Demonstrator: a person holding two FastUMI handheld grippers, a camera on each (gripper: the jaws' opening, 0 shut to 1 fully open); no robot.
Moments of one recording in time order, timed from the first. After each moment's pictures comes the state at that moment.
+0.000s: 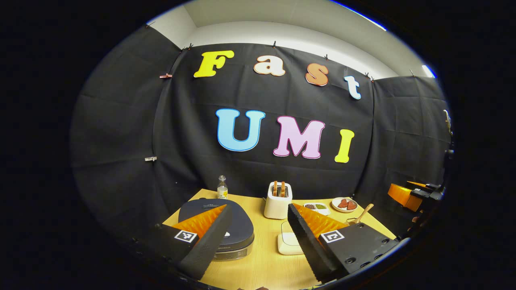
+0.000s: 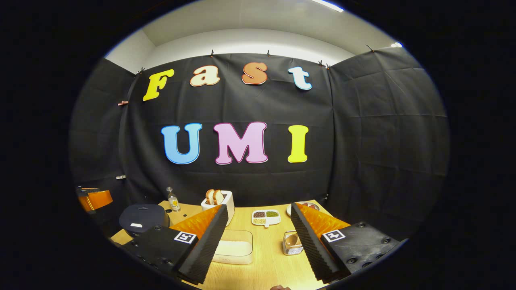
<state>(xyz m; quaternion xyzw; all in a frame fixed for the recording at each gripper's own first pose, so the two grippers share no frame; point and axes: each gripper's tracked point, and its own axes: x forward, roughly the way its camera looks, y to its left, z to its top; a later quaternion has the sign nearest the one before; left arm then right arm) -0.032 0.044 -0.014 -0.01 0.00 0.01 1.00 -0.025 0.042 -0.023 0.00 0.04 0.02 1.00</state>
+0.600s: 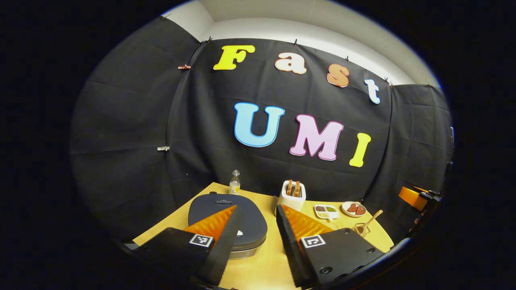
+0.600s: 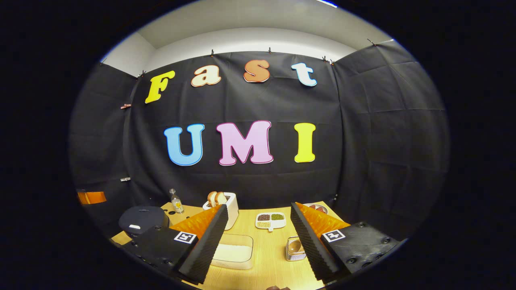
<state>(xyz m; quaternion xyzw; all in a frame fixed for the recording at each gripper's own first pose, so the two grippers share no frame) -0.004 0.084 -0.028 -0.05 0.04 0.06 1.00 0.024 0.020 -0.038 0.01 0.05 0.06 1.00</state>
